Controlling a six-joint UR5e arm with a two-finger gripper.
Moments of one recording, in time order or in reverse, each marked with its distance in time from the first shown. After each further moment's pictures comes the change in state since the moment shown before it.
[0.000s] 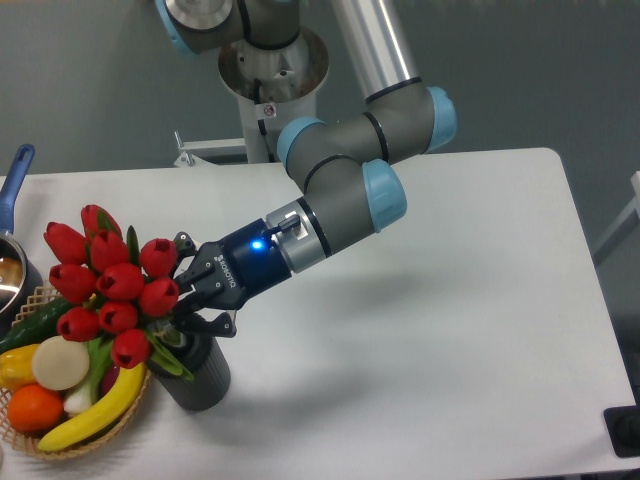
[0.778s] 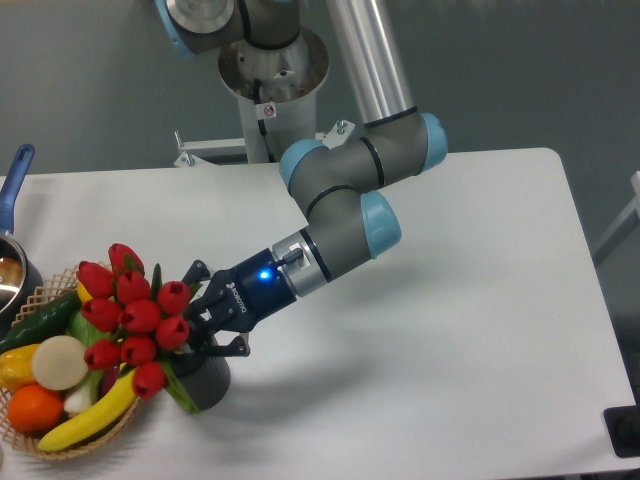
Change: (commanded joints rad) arm 0.011 -0.069 -0.023 -0.002 0.063 0.011
